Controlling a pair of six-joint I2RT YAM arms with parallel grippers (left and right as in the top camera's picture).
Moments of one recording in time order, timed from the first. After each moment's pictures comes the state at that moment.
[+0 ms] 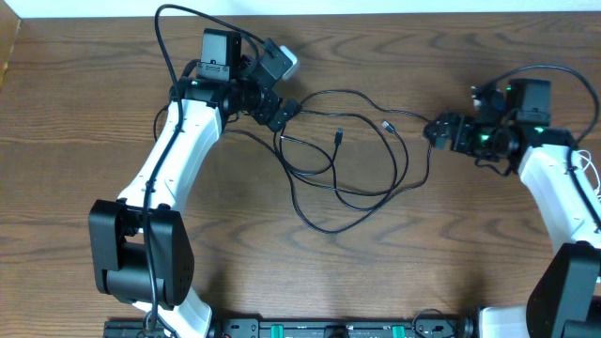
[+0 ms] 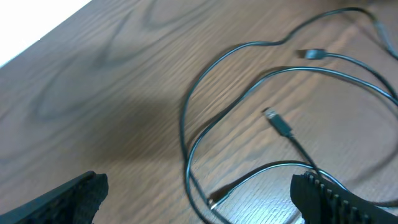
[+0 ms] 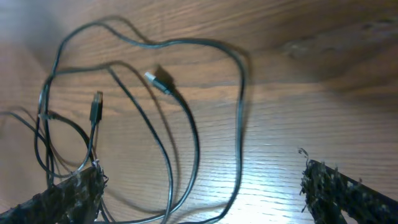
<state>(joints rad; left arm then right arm) -0.17 1.81 1.44 -0.56 0.45 0.52 -0.10 1.59 1.07 -0.56 -0.41 0.17</state>
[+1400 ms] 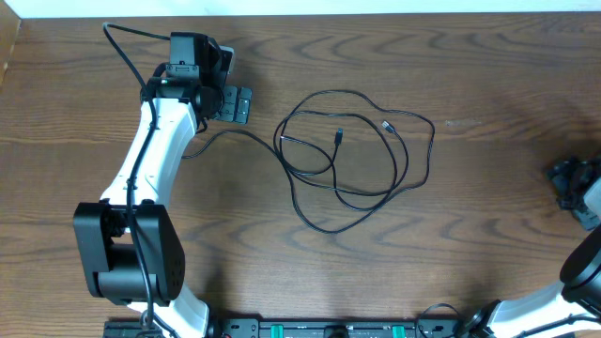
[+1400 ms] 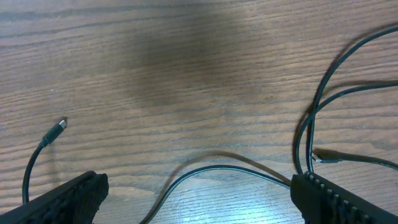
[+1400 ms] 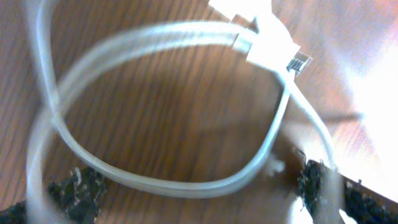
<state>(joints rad) -0.05 1.81 1.44 -0.67 0.06 0.14 -0.65 1.83 0.93 -0.22 0.20 0.44</state>
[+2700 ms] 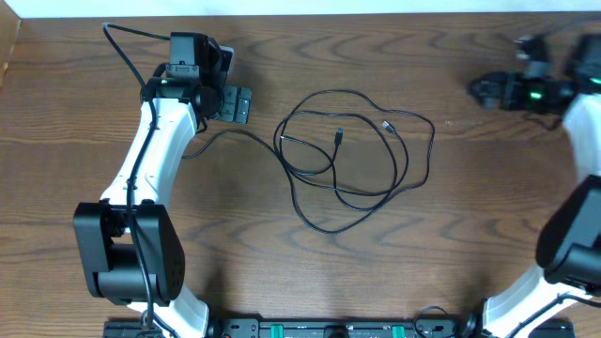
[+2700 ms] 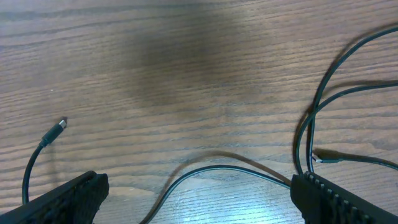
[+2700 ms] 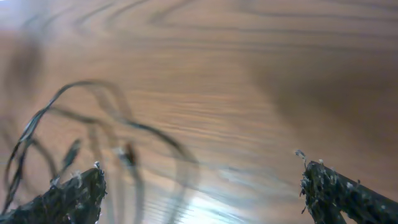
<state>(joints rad) -0.05 1.81 1.44 -0.67 0.06 0.14 -0.28 1.91 1.49 -0.62 -0.61 -0.21</state>
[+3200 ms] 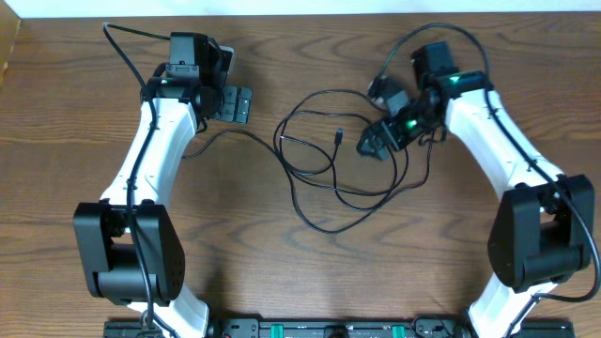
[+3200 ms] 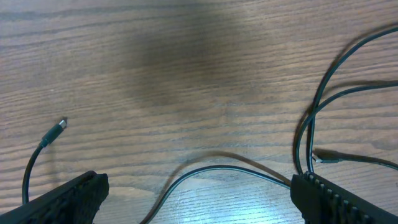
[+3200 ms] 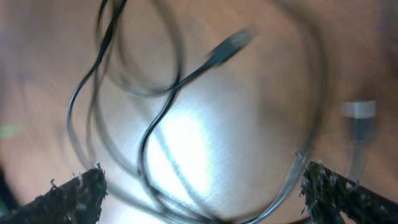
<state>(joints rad) -0.05 1.81 1.44 -0.67 0.06 0.14 0.25 1.91 1.49 -0.96 -0.49 -0.40</state>
